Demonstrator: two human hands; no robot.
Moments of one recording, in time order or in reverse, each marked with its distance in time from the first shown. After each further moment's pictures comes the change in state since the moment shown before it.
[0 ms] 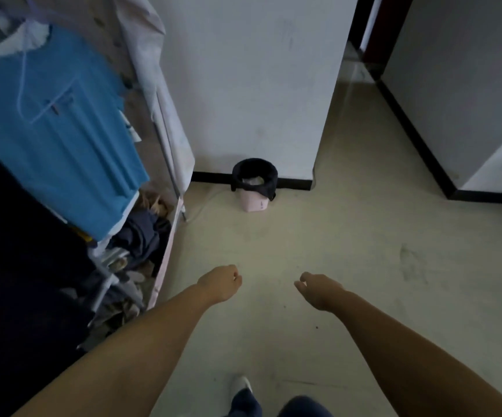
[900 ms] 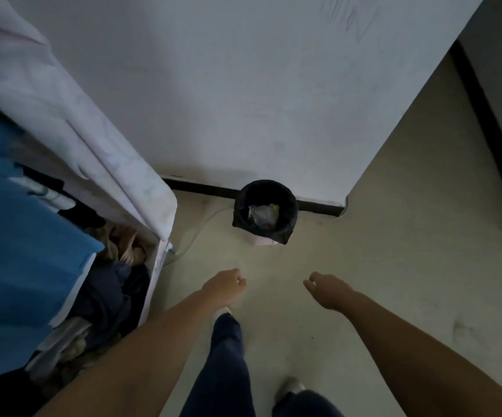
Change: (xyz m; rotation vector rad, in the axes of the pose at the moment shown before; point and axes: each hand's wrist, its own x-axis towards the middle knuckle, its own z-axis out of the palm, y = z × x) left_hand 0.468 0.004 -0.194 -0.172 -0.181 -0.196; right_hand 0.478 -0.001 -0.245 0.028 -0.207 0.028
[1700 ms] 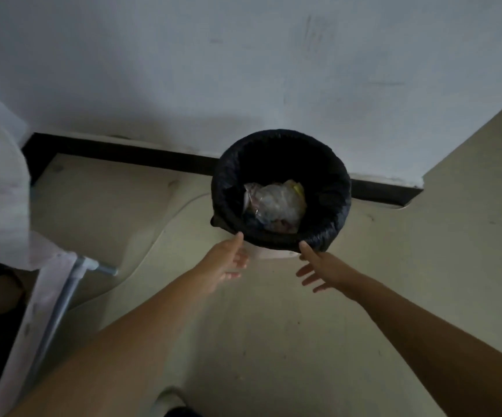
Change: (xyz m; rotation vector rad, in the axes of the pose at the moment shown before) left_hand 0.493 -0.107 0.106 -0.991 0.017 -0.139; right_hand 0.475 0.027 0.108 0.773 -0.090 0.023
